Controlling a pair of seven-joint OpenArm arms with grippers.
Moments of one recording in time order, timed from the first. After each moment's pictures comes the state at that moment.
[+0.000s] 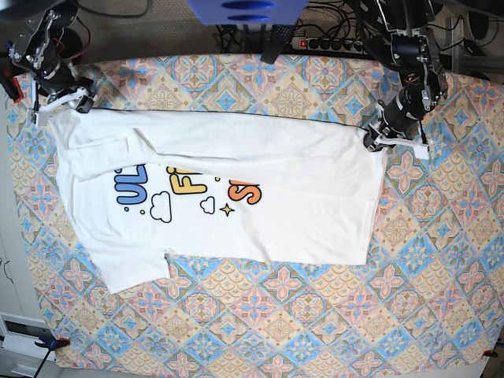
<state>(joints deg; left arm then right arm) 13.0 -8.4 -22.6 76.6 -50.3 -4.7 42.8 -25.8 11.7 39.2 88.2 34.1 19.1 -49.4</state>
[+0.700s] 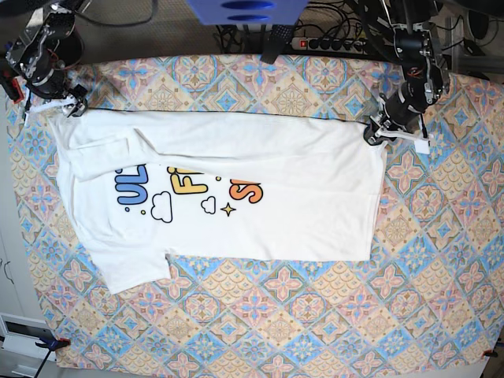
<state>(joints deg) 15.5 -9.5 -22.6 76.6 -51.7 -5.4 42.9 -16.2 11.8 44.0 79.4 33.3 18.6 -52.1</state>
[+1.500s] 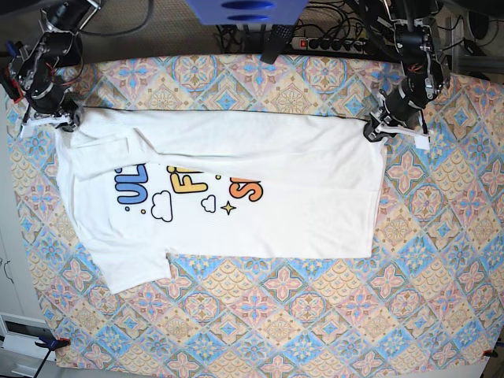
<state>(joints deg) 17.4 -9.6 -22.7 77.0 -52.3 -5.8 42.5 -11.9 13.2 44.6 65.6 36.5 19.8 -46.6</state>
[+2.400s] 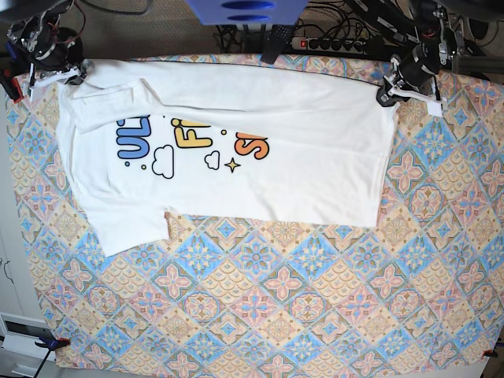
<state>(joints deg) 29.4 -13.4 -24.0 81.1 -55.1 -7.7 42.2 -27.0 12.1 43.6 79.0 35.7 20.1 -51.1</state>
